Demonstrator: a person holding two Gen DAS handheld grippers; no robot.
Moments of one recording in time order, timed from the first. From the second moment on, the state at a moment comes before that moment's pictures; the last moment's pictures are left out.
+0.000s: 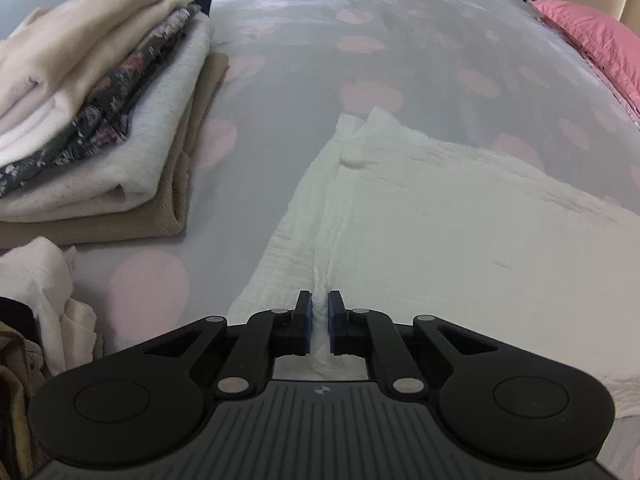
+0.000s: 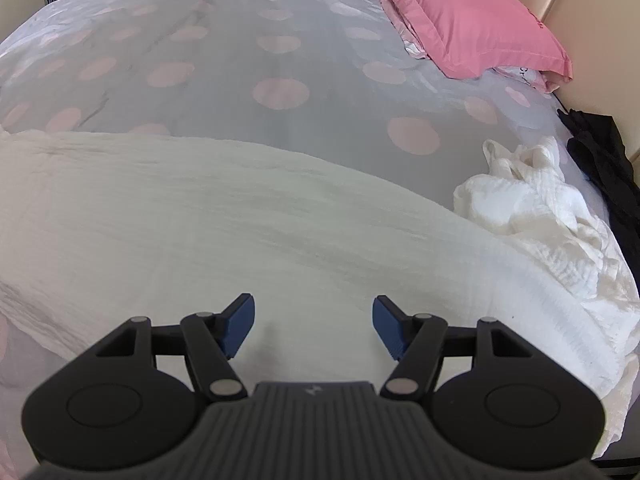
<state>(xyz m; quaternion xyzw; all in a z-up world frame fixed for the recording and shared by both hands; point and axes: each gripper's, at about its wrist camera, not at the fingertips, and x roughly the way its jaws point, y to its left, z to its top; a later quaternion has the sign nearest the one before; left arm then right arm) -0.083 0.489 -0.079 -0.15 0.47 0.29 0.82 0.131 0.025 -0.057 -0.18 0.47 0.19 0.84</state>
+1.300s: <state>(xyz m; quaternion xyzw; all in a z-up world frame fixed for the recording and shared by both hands) -0.069 0.426 -0.016 -0.16 0.39 0.29 0.86 0.151 -0.015 -0.050 -0.09 0.52 0.14 0.84</state>
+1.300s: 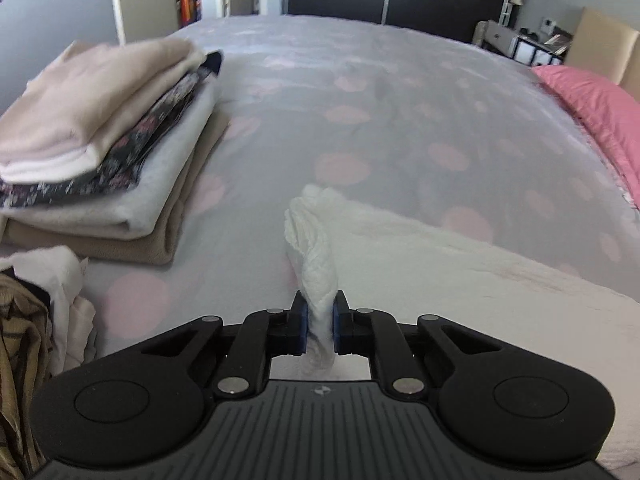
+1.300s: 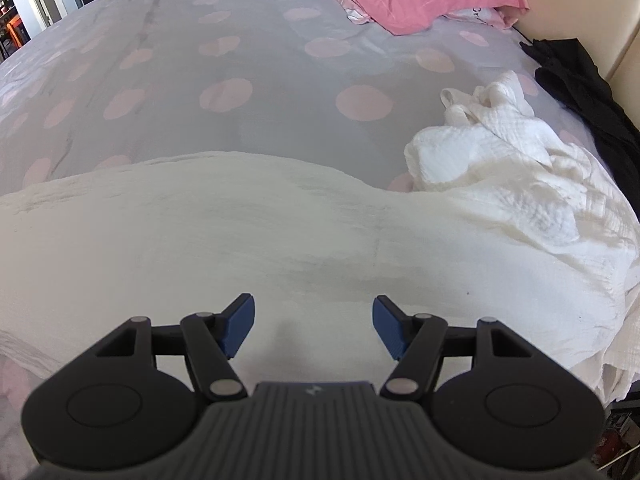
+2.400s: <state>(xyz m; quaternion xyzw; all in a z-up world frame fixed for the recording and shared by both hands) 0.005 0.123 -0.095 0.06 0.47 0.04 0.88 0.153 0.026 -0.075 0.14 0.62 0.29 0.71</state>
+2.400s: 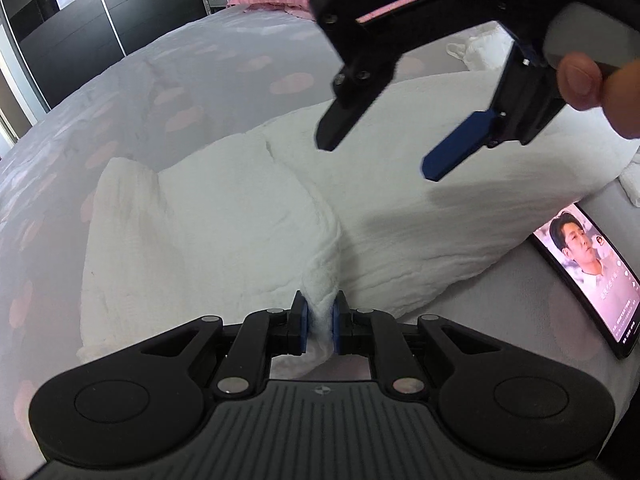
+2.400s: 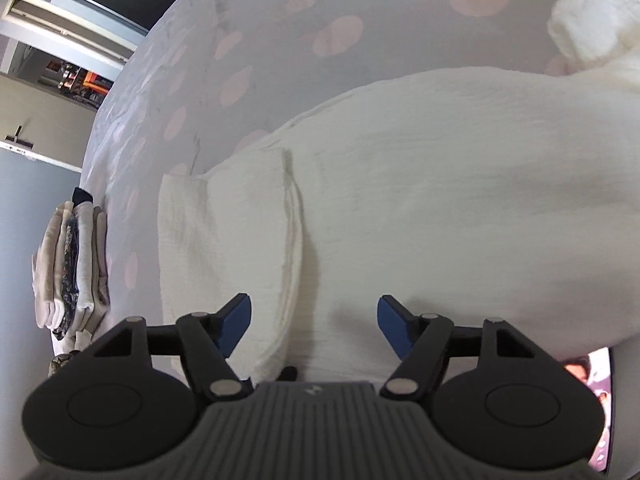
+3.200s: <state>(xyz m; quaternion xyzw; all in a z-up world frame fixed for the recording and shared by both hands) -0.001 0.185 -0.088 -0.07 0.51 -0.01 0.86 0.180 0.115 -0.107 0.05 0.62 0.29 0.73</state>
